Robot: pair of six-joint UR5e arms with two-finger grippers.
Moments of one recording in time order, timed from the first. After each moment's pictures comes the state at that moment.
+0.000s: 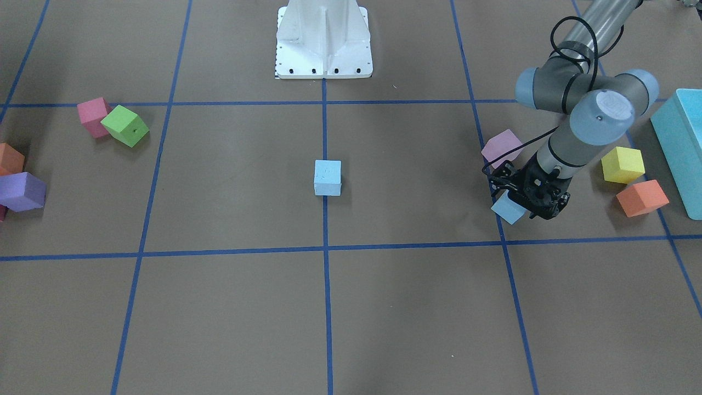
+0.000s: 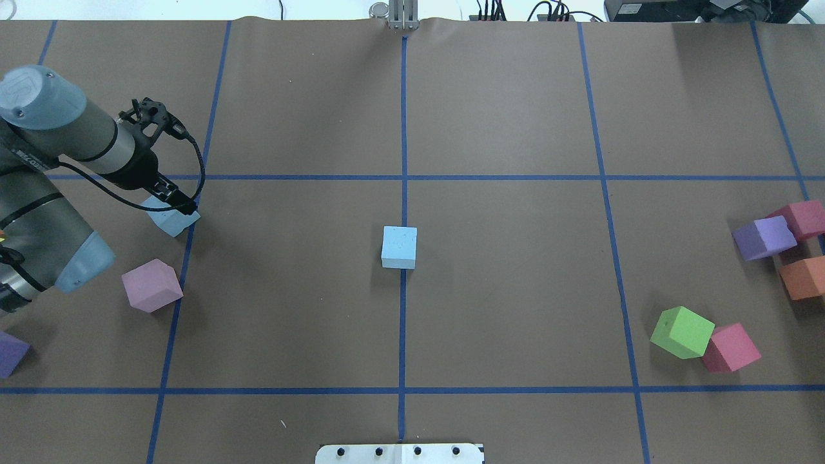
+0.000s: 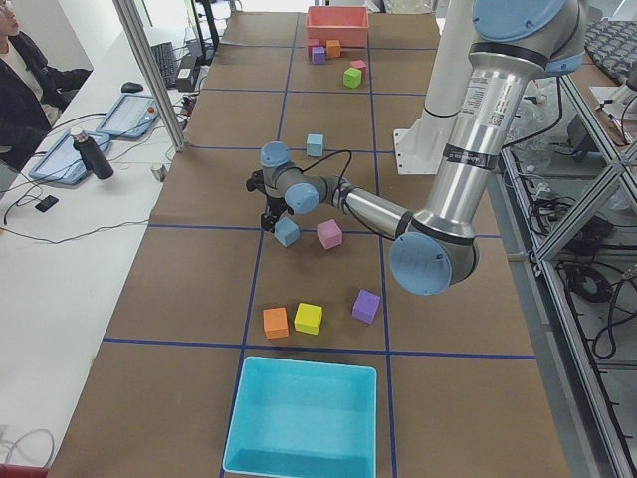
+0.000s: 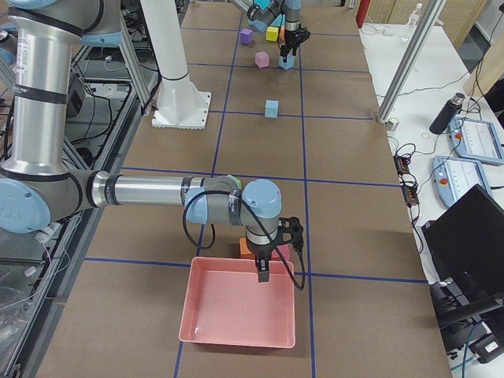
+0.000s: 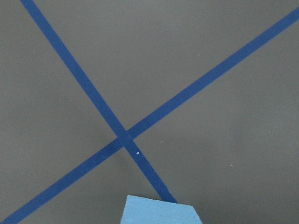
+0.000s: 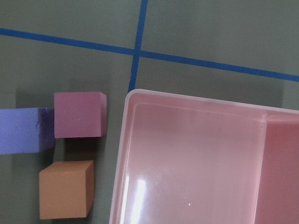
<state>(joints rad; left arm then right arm) -0.88 -1.87 -1.57 -1.93 -2.14 -0.29 1.59 -1.75 1.77 -1.58 2.27 -0.14</state>
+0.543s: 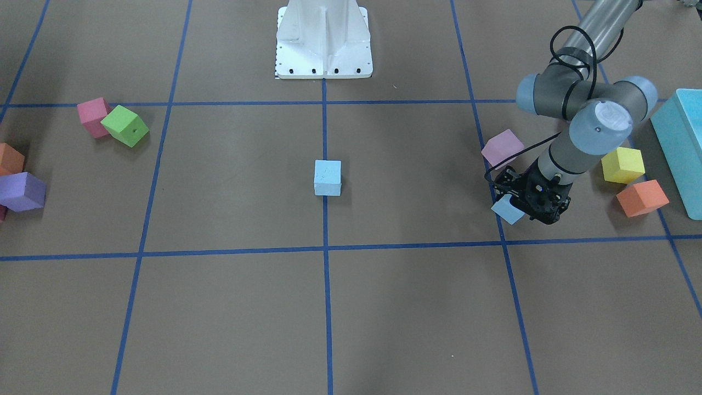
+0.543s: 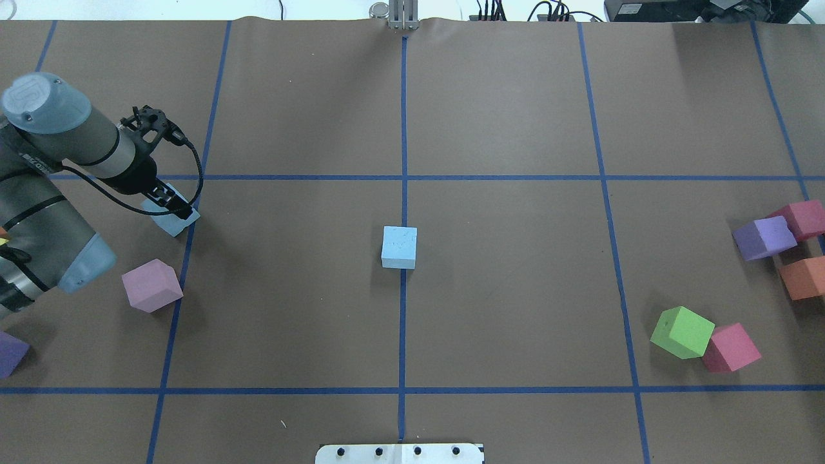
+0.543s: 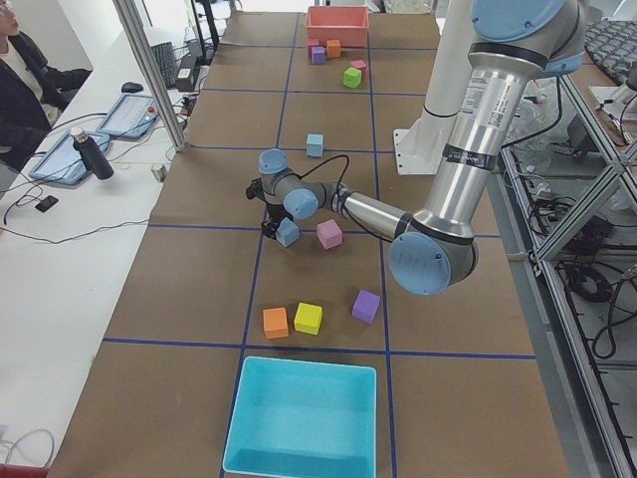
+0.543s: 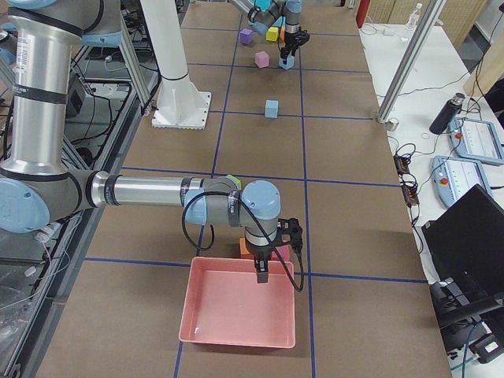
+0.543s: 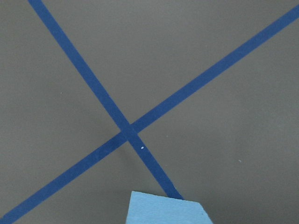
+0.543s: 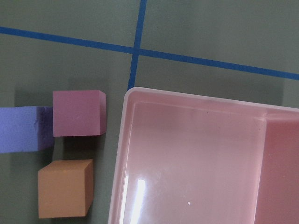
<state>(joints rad) -0.87 -1.87 -1.53 -1.94 -2.14 -0.29 1.59 -1.75 1.77 -1.58 2.27 -0.14</state>
